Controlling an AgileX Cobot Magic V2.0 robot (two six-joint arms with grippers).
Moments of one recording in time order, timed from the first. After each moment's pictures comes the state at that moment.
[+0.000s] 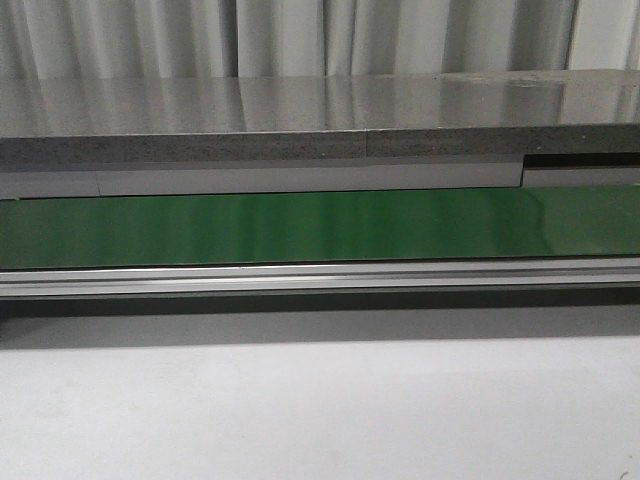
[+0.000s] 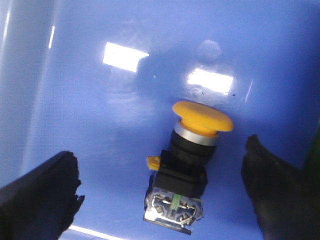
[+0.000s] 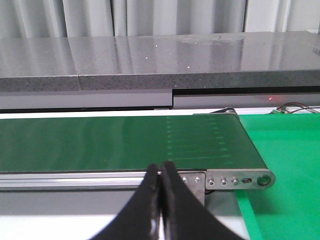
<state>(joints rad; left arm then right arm) 0.35 1.93 -1.38 0.05 0.90 0.03 -0.02 -0.01 0.03 0.10 0.08 -0.07</state>
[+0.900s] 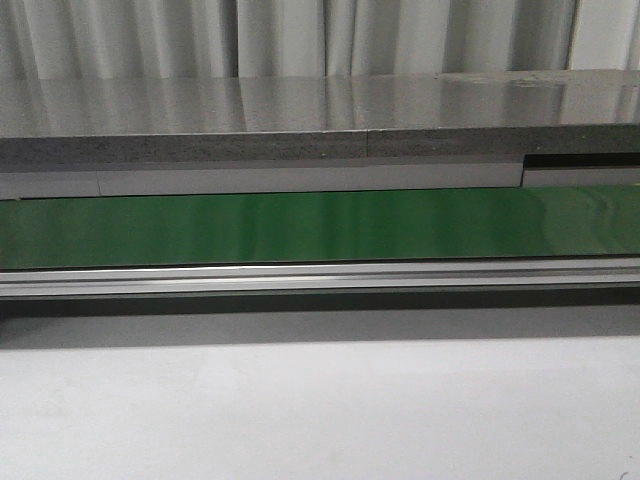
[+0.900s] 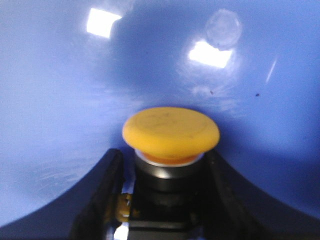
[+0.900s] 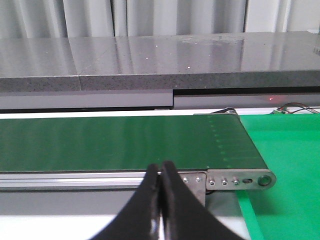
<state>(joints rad) 0.36 2.06 -1.39 0.03 0.88 0.04 -0.02 -0.01 0.03 0.10 0.08 -0.07</state>
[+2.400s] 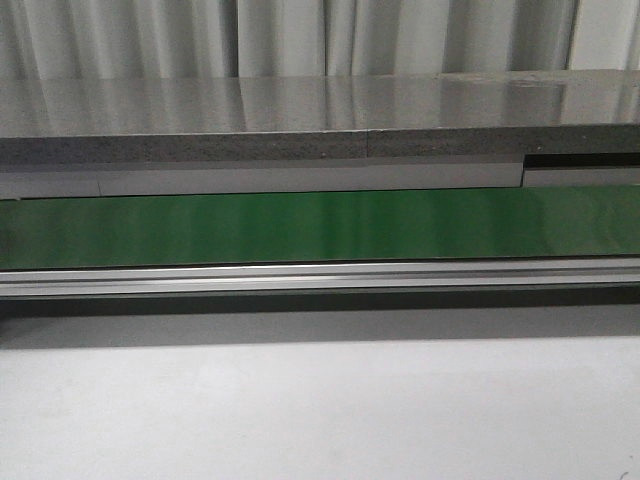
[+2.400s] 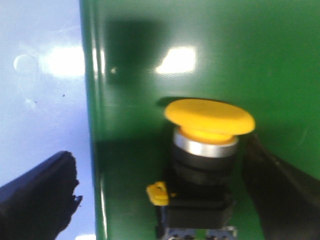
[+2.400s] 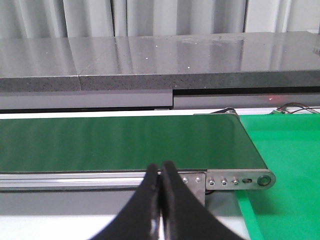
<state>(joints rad) 0.17 1.90 -1.46 -0.11 1.06 0.18 -0.02 -0.01 0.03 0.10 0.08 -0.07</state>
